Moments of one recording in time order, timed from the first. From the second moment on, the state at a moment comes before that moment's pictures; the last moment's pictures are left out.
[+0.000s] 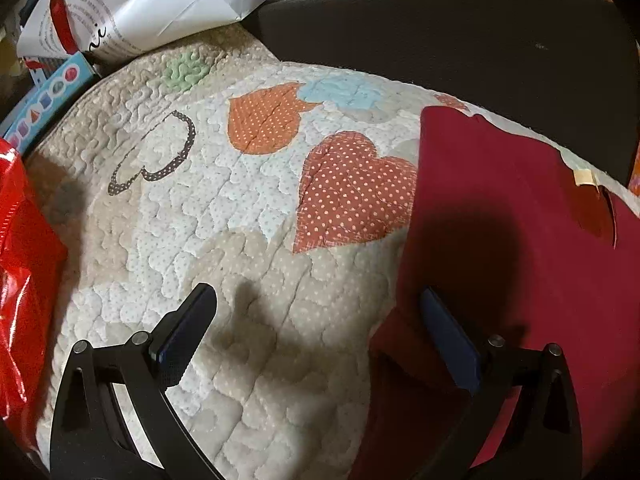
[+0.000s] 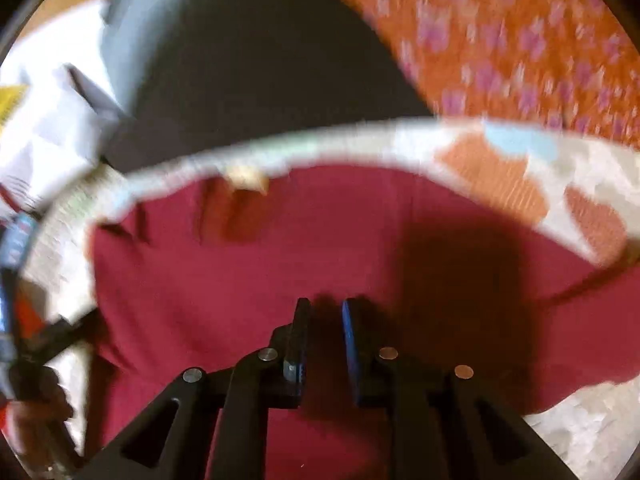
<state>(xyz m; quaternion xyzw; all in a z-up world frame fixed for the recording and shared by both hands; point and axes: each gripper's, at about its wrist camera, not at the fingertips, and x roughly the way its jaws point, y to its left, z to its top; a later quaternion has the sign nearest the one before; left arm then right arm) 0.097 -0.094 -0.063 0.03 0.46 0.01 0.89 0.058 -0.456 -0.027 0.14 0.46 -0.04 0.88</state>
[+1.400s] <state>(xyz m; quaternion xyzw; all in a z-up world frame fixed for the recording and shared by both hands) 0.085 -0.119 -0.066 0.04 0.51 -0.07 0.86 0.029 -0.426 -0.032 0.08 0.45 0.00 0.89</state>
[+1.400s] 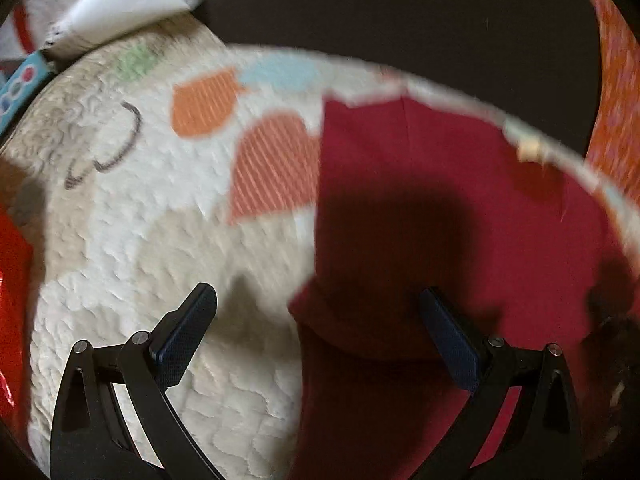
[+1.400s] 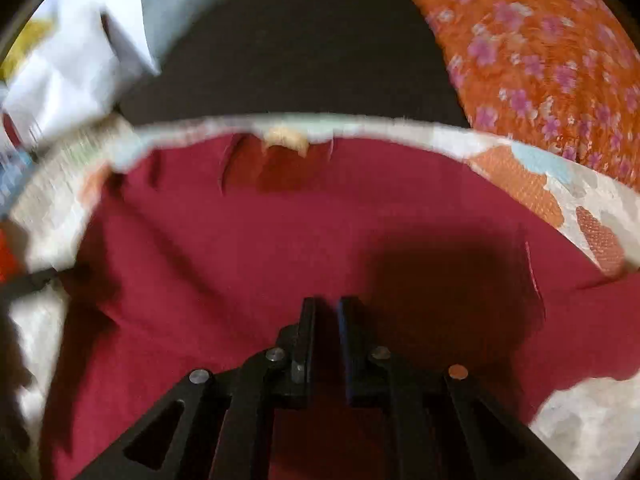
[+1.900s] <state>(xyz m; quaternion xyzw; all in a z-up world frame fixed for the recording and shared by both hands) 0.086 -0.111 -0.043 0.01 0.48 -0.05 0.88 -0.134 -0.709 0.022 0.28 0.31 -0.32 0.85</state>
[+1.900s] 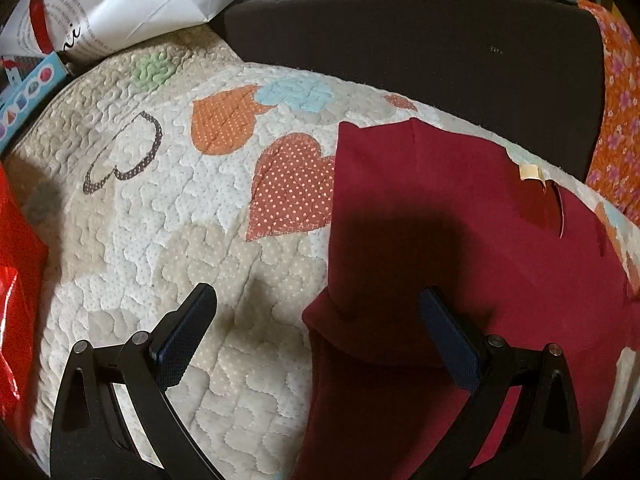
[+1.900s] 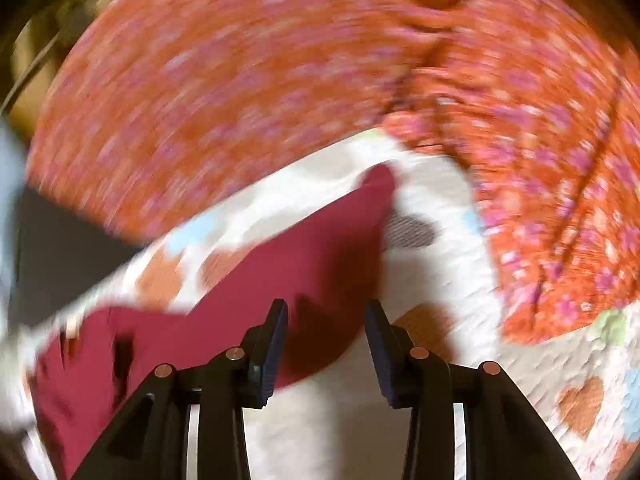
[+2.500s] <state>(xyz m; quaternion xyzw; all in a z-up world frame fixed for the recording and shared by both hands) 0.077 -0.117 -0.038 0.03 0.46 -0.06 0.89 -0.115 -0.716 0.048 0.19 0.35 -0.34 0.85</state>
